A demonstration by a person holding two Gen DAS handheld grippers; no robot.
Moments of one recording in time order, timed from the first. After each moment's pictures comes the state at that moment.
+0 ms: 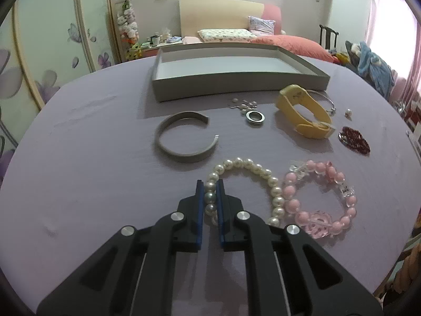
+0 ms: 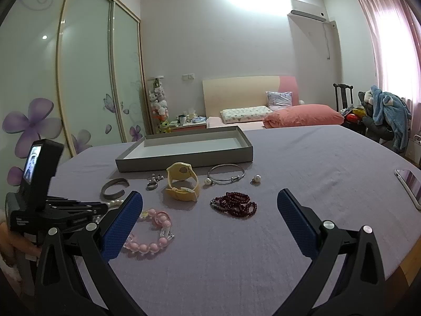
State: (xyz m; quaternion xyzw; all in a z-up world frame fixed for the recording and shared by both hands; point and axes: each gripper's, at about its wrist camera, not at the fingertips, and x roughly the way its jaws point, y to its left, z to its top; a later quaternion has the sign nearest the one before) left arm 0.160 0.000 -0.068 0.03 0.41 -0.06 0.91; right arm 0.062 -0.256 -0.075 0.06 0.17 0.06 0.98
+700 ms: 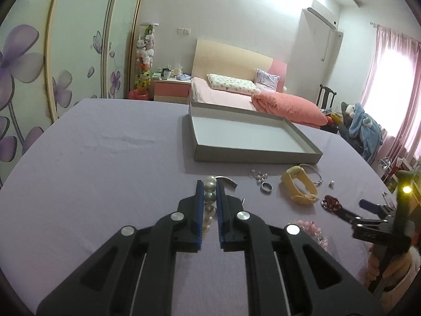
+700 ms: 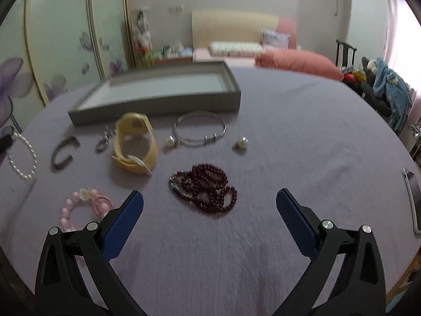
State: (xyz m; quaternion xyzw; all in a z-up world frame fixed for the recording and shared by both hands) left arm 0.141 0.070 -0.002 -0.08 0.30 -0.07 0.95; right arm 0.160 -0.270 -0.098 0.01 0.38 0.03 0.93
